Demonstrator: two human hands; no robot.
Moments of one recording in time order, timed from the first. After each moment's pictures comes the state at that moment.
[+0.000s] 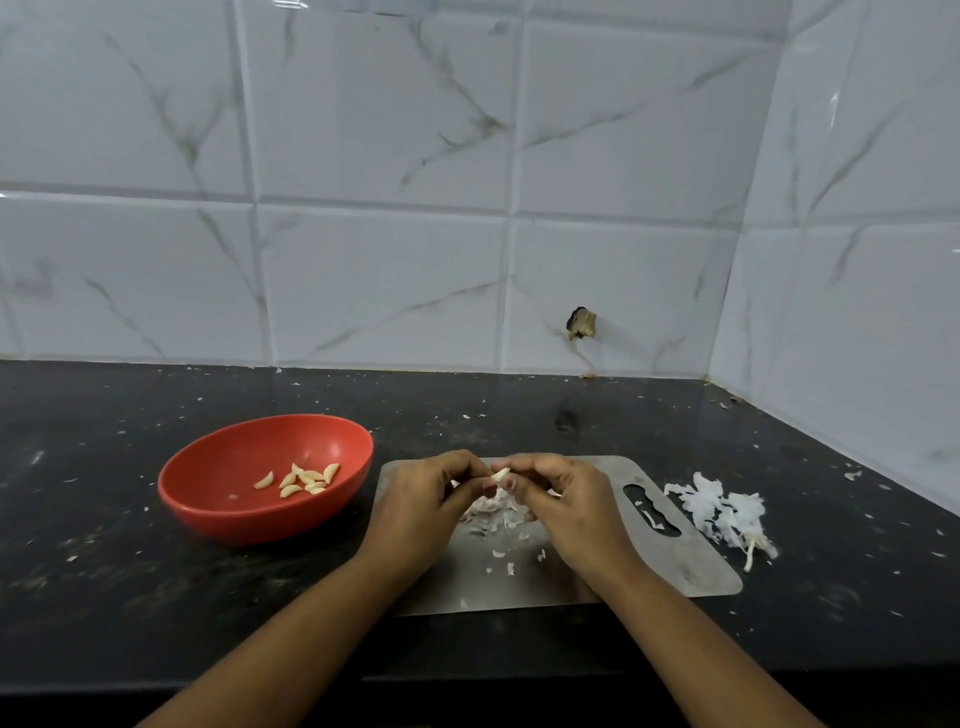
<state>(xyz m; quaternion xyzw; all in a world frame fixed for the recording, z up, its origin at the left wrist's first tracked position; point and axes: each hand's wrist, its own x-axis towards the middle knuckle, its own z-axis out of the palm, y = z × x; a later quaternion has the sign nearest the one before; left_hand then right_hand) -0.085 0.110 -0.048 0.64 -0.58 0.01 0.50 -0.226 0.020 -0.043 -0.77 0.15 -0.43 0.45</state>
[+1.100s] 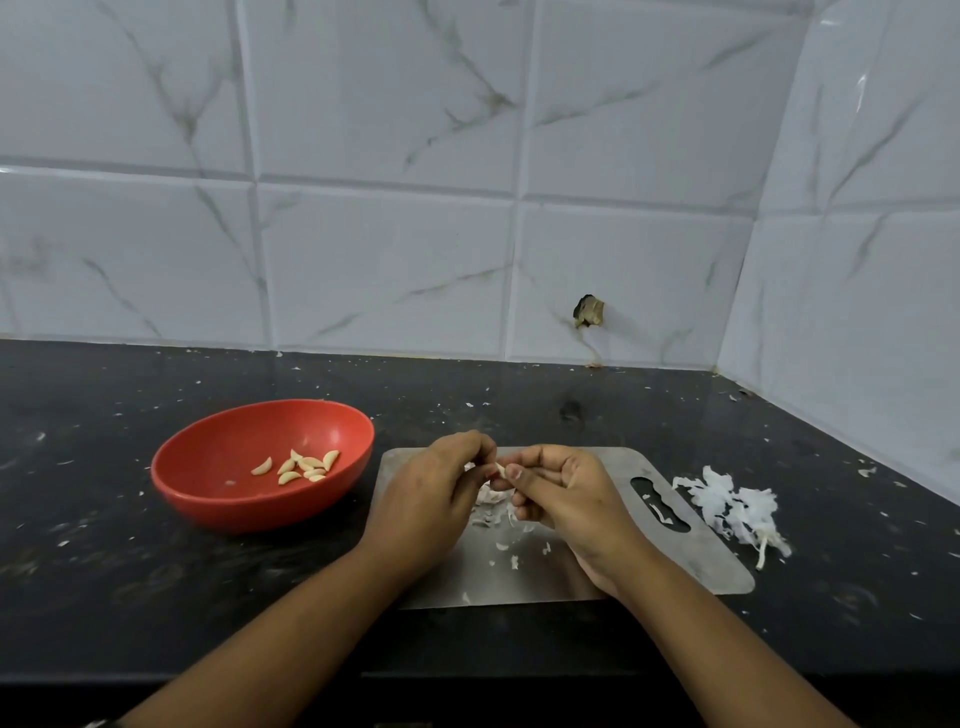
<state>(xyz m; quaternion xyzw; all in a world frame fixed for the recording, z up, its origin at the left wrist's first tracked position) -0.083 0.107 -0.051 0.64 -0.62 0.11 0.44 -0.219 0.018 -0.042 -0.68 0.18 -0.34 0.62</state>
